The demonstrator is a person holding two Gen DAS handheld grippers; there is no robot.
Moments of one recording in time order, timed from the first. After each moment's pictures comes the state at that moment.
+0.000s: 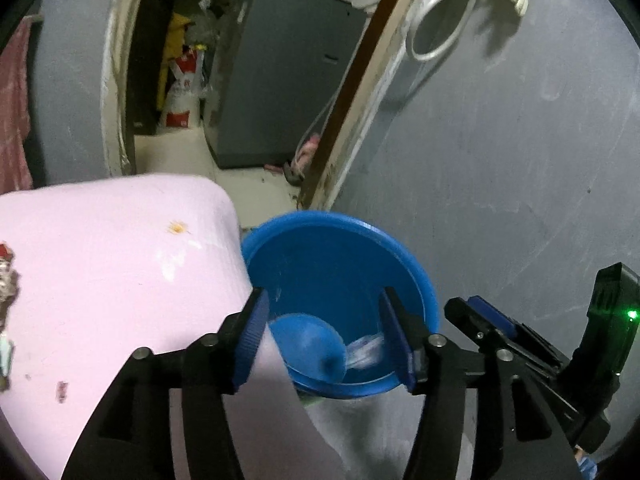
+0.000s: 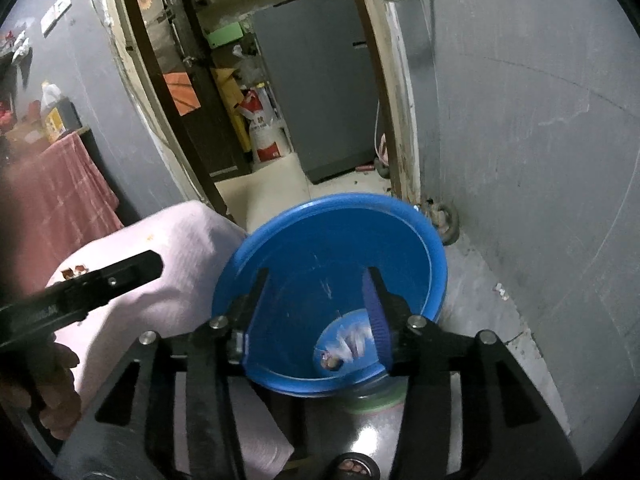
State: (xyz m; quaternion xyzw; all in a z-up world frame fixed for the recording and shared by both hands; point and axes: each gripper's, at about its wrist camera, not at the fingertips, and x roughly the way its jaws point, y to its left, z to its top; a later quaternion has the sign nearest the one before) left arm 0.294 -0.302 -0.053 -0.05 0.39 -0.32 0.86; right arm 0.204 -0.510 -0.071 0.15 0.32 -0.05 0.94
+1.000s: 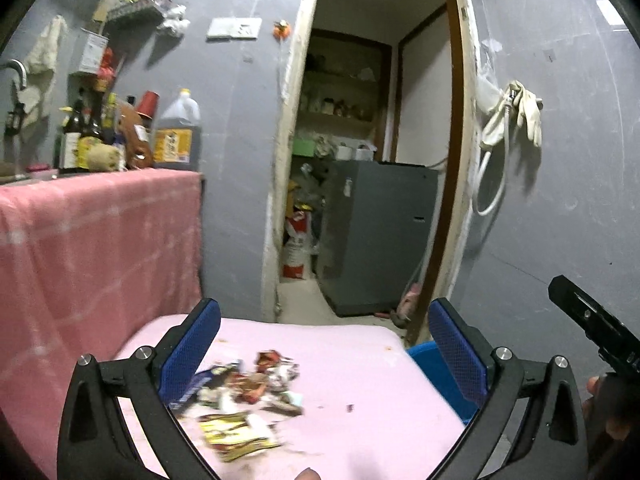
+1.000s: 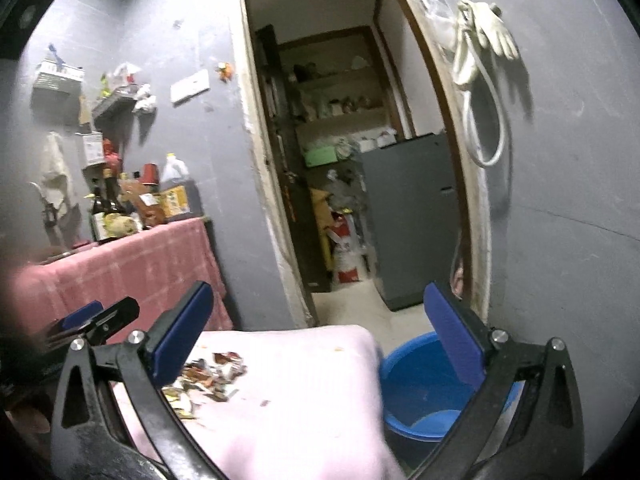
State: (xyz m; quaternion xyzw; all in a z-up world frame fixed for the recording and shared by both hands) left arm 0.151 -0.095 0.064 -0.04 0.12 -0.14 0.98; right arm 0.106 -0.343 0.065 0.10 0.08 0.05 0.99
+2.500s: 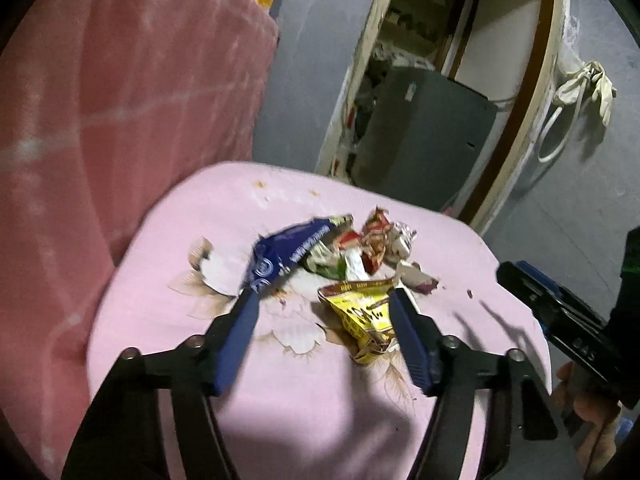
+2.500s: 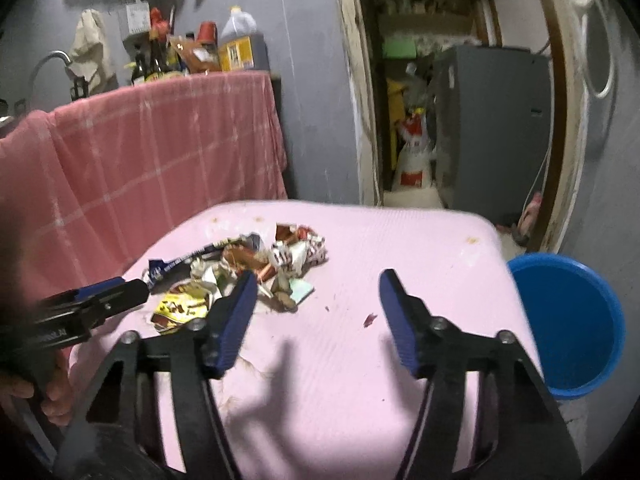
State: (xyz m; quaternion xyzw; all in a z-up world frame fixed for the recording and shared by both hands) left arm 0.195 0.010 -0.062 -0.11 0.32 -0.12 0.93; right arm 0.212 -0.232 -0.058 0.03 0.28 0.17 0.94
